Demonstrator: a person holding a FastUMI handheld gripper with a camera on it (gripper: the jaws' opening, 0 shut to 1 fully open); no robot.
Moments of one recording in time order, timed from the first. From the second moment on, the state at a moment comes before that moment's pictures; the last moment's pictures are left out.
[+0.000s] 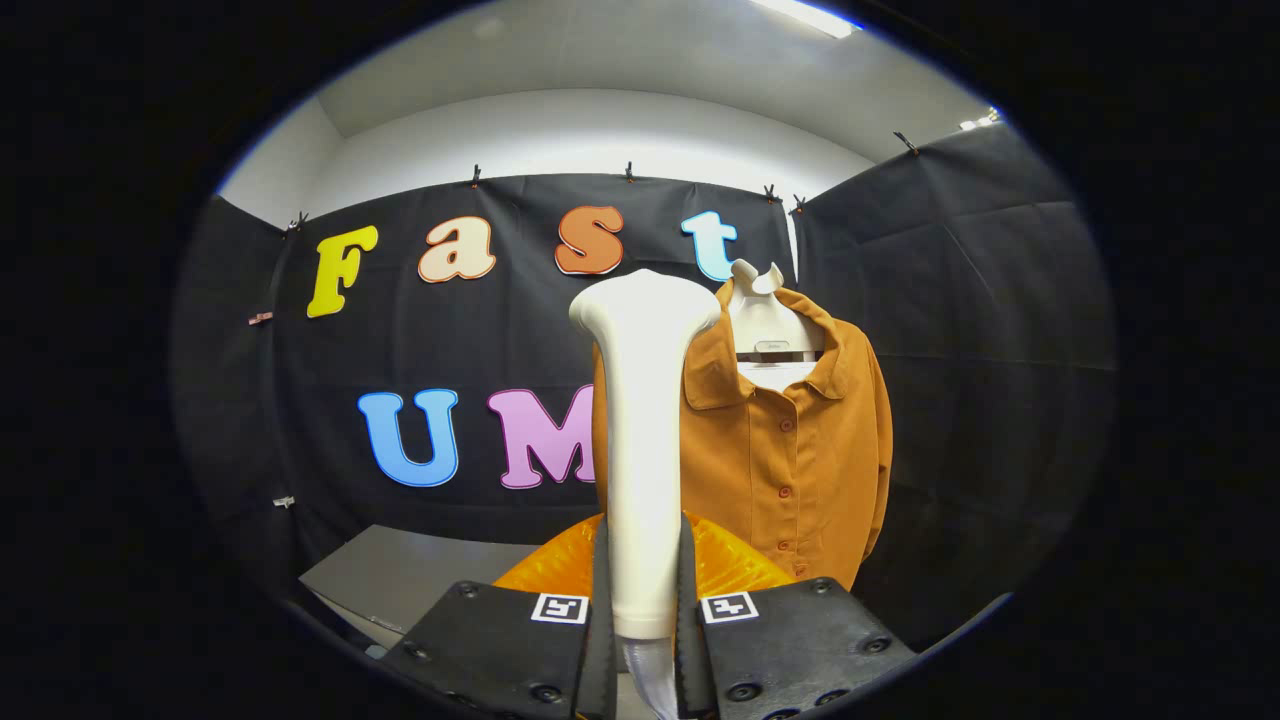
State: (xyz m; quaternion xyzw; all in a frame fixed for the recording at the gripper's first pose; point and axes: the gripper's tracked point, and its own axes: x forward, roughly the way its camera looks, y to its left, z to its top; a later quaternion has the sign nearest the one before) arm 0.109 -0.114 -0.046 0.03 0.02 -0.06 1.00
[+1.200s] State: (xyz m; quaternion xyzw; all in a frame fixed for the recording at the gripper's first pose) arm 0.082 -0.030 -0.045 0.03 0.01 -0.02 1.00
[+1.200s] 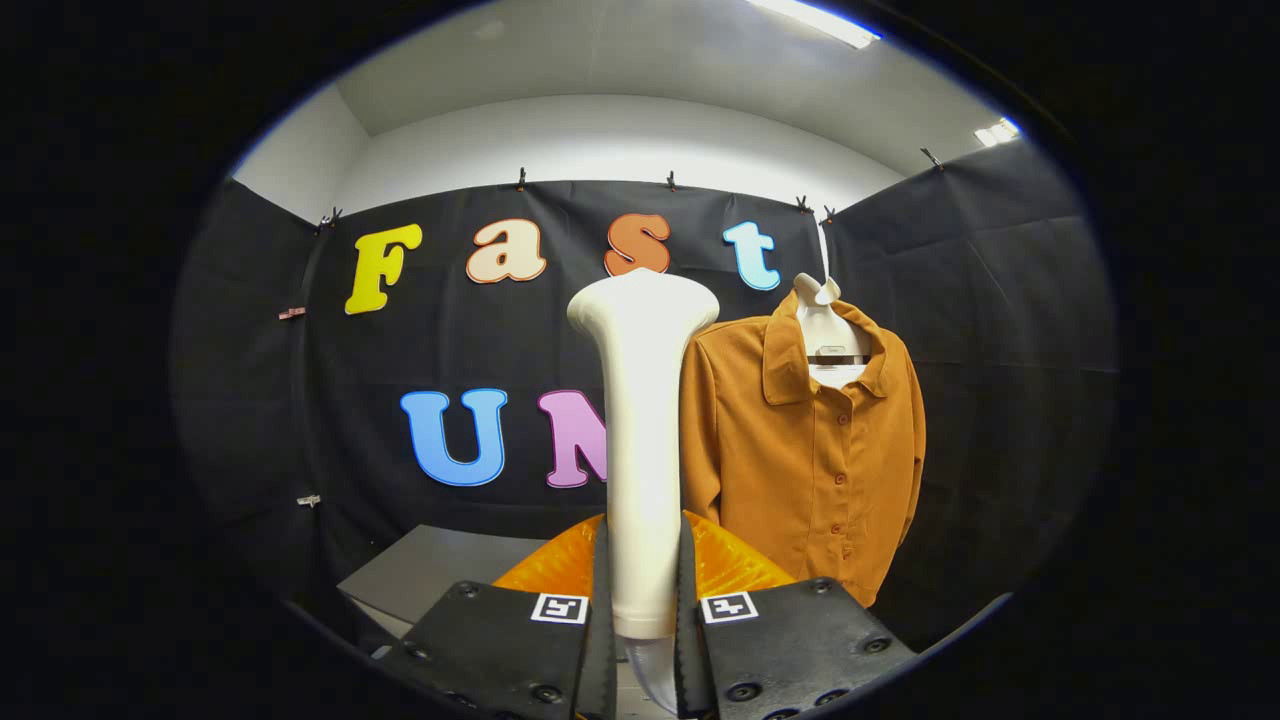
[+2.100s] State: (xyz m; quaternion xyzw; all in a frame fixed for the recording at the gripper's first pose) arm 0.077 -0.031 -0.048 0.03 0.02 -0.02 1.00
